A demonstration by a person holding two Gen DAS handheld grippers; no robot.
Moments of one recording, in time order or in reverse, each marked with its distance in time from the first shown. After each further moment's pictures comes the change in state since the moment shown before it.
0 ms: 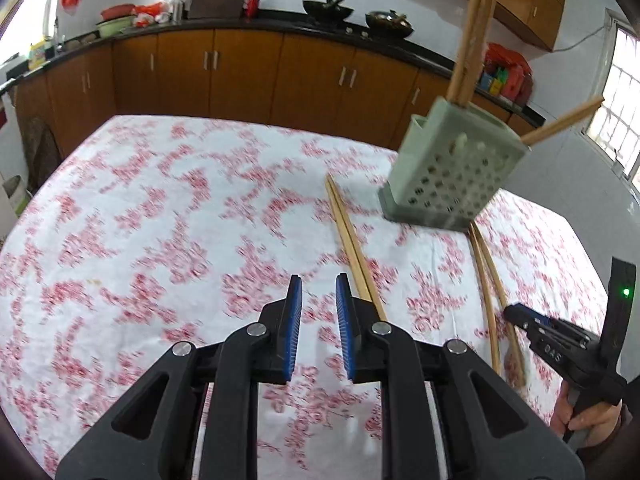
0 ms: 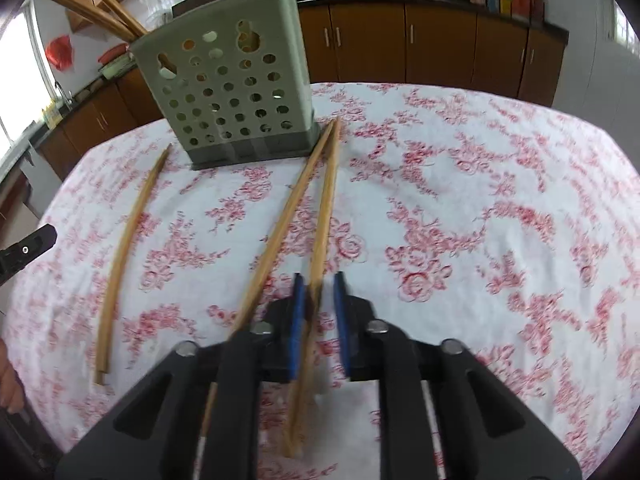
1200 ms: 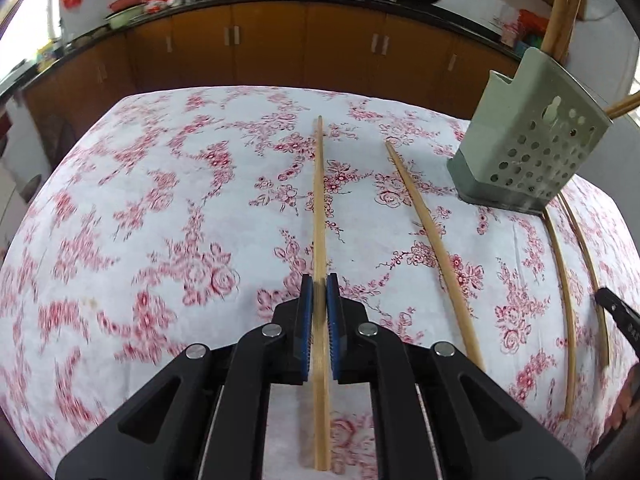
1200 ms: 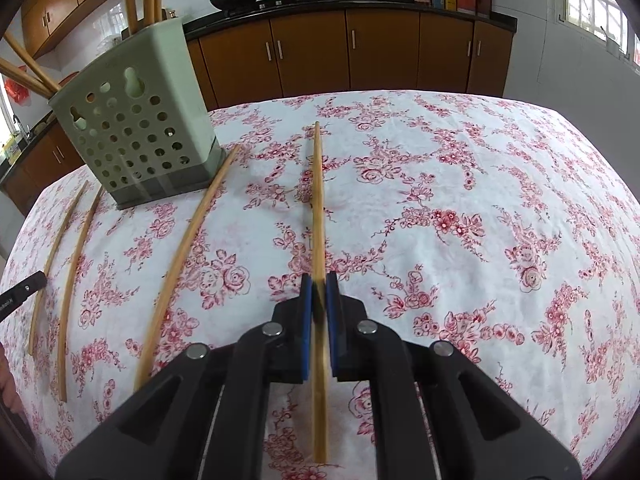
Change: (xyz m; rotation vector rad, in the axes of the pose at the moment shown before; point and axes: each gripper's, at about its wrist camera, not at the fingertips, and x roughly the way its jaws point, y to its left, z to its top) left arm 0.057 0.026 0.011 0.037 0.110 0.137; right arm 0.000 -0.055 0.009 0.122 -0.042 -0.121
